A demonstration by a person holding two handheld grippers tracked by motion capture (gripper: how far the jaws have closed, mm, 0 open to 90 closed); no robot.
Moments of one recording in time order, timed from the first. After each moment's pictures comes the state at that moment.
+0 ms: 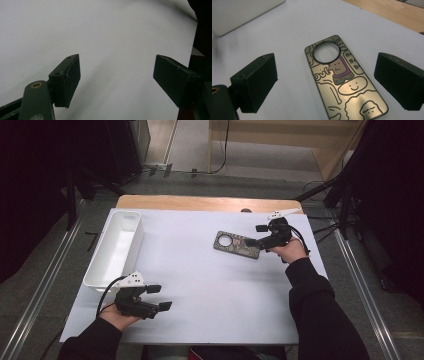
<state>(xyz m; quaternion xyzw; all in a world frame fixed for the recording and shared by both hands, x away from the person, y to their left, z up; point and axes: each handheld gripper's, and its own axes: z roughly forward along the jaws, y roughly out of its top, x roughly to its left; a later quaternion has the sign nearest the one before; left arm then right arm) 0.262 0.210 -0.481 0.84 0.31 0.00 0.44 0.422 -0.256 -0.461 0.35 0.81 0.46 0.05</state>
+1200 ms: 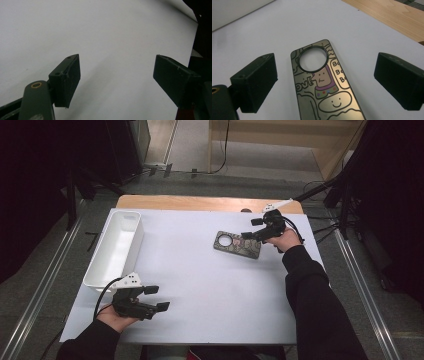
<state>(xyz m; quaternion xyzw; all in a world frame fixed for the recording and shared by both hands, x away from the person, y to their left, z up) 0.258 0.216 -0.482 0.84 0.32 0.00 0.44 0.465 -0.254 -0.471 0.33 0.83 0.45 0.03</state>
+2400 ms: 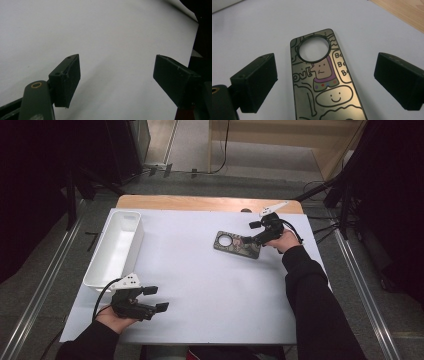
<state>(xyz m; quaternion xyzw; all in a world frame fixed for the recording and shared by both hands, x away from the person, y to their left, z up) 0.256 0.218 -0.482 0.84 0.32 0.00 0.44 0.469 -0.252 -0.484 0.29 0.85 0.43 0.03</state>
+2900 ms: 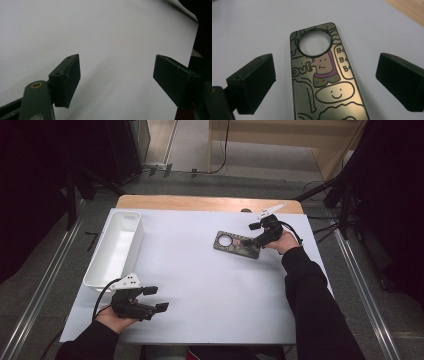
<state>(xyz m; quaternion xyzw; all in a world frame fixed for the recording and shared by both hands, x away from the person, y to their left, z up) 0.256 0.218 -0.482 0.84 0.32 0.00 0.44 0.467 -0.249 -0.488 0.28 0.87 0.42 0.03</state>
